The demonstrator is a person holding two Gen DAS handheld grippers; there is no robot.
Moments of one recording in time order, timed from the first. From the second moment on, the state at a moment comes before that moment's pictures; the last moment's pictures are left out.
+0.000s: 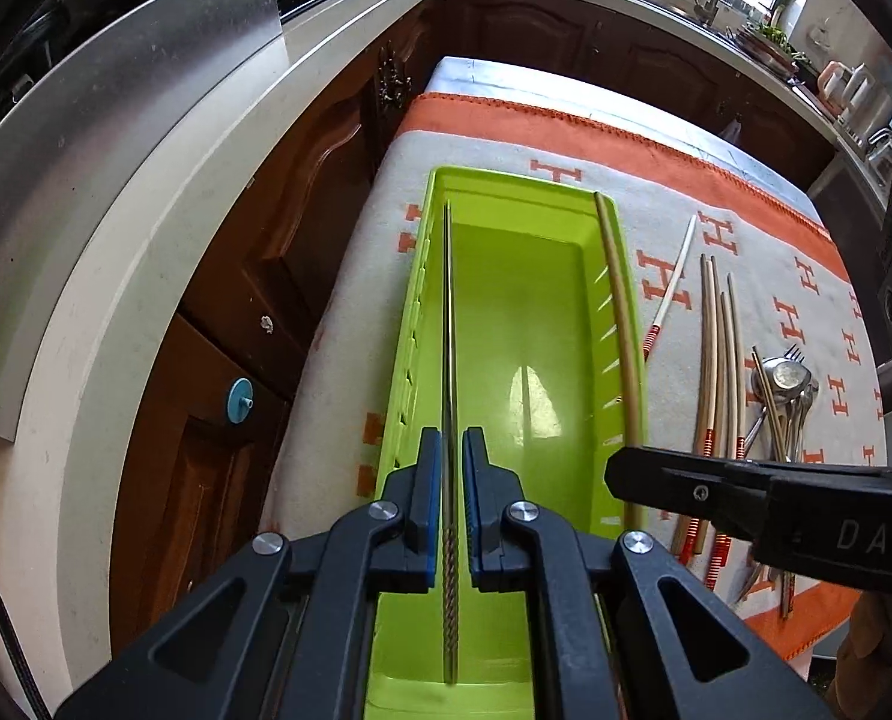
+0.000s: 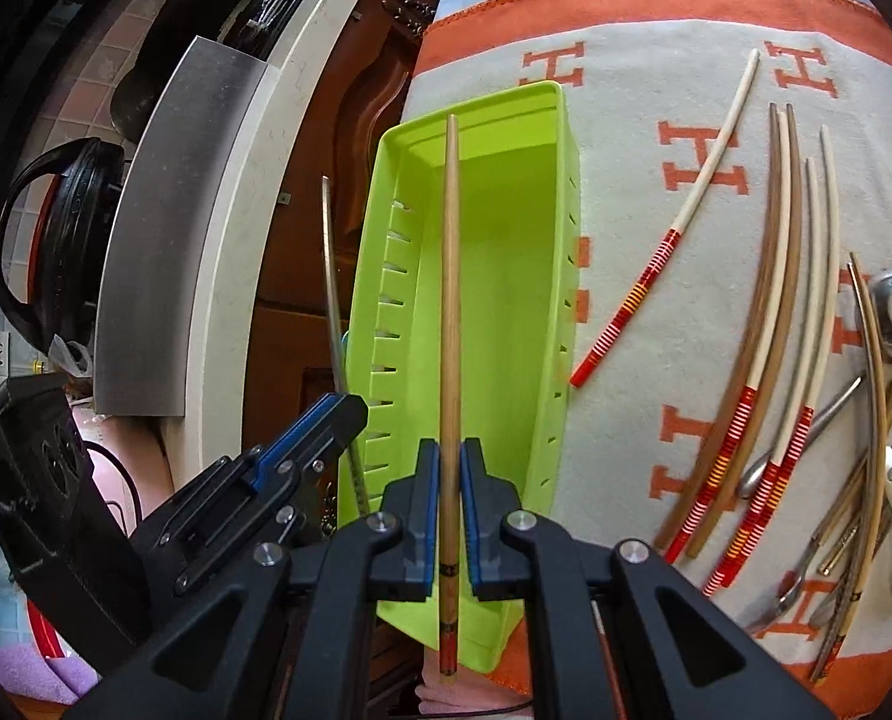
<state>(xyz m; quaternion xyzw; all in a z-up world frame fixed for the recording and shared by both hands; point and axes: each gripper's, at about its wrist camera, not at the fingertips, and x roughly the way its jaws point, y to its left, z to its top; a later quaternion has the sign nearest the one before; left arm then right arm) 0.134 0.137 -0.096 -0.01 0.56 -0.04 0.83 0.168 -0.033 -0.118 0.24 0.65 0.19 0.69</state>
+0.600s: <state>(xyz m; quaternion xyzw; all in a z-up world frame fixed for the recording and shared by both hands) 0.137 0.137 -0.087 -0.02 0.52 -0.04 0.85 0.154 -0.044 -0.091 0.16 0.58 0.17 0.78</state>
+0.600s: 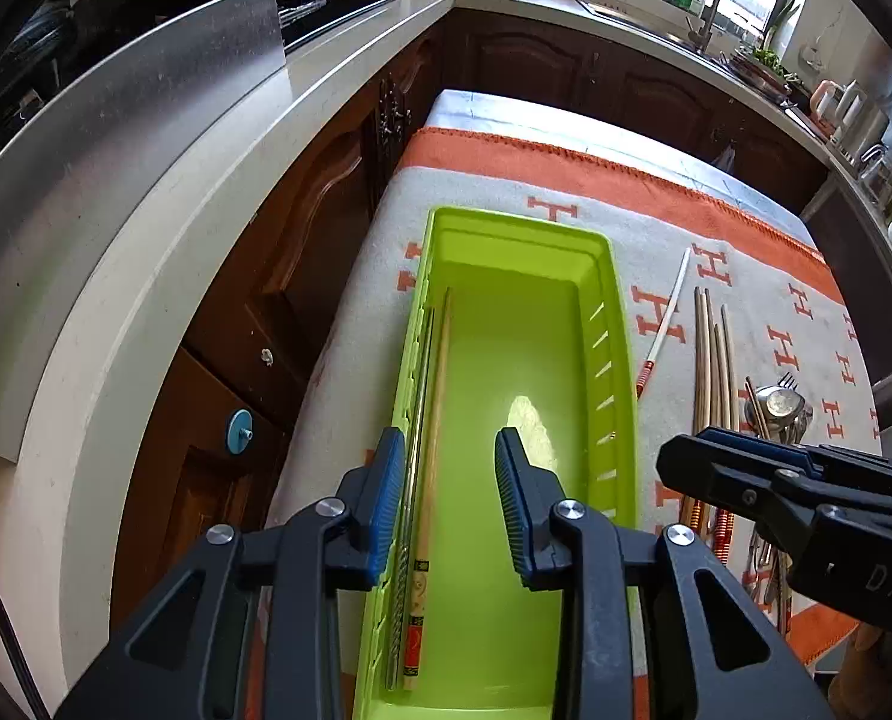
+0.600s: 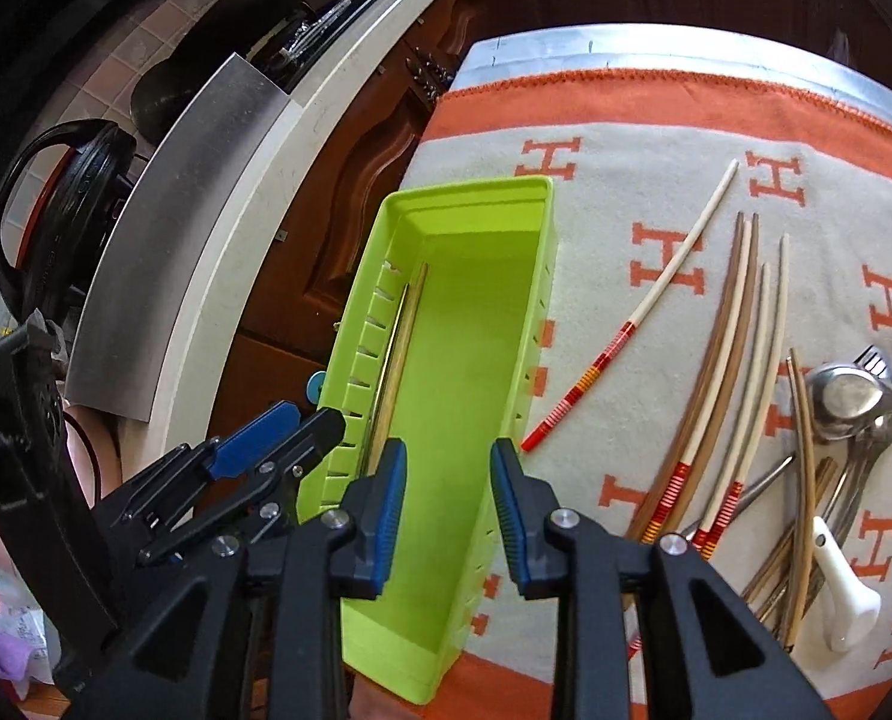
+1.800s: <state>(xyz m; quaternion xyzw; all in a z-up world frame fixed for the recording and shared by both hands) 0.073 -0.027 -0.087 0.01 0.53 -0.16 0.83 0.038 -0.207 -0.092 0.06 0.51 0.11 0.85</state>
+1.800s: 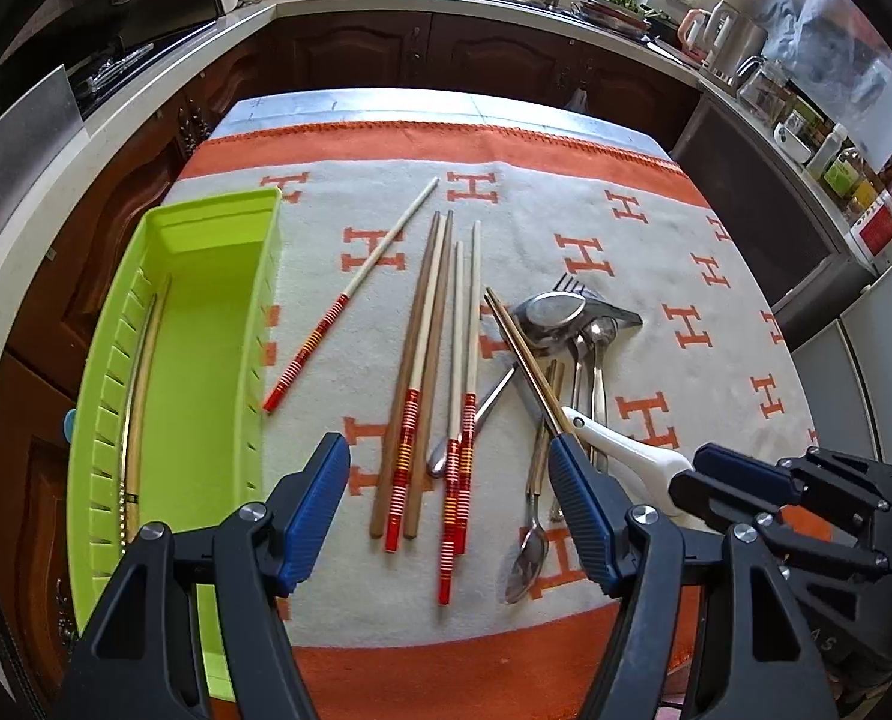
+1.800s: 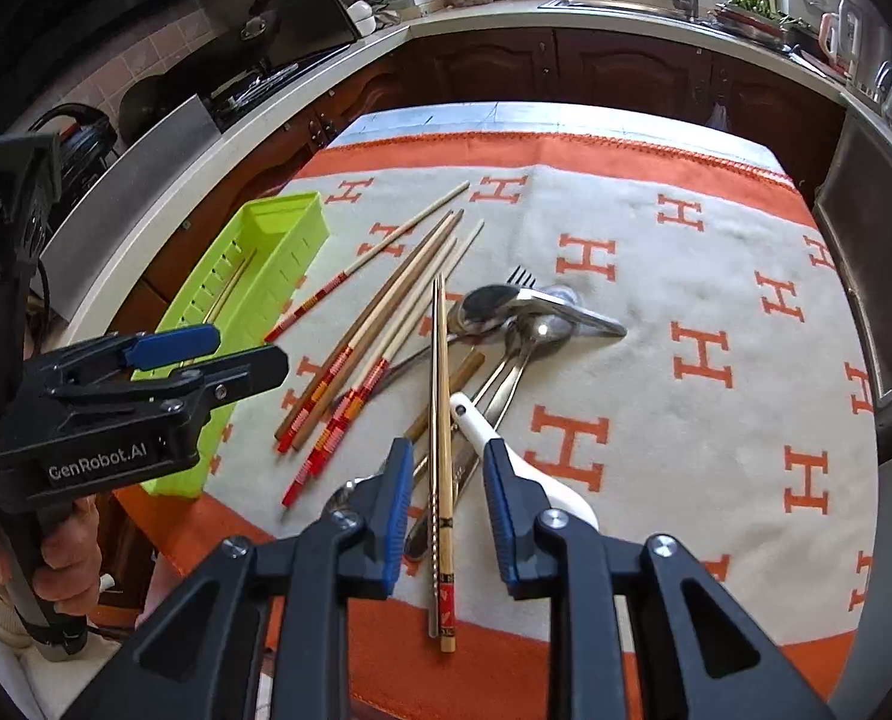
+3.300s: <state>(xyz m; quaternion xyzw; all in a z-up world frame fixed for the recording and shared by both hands) 0.074 -0.076 -0.144 -0.05 0.59 -0.22 0.77 0.018 -0.236 -0.139 0.12 0.50 0.13 0.85</state>
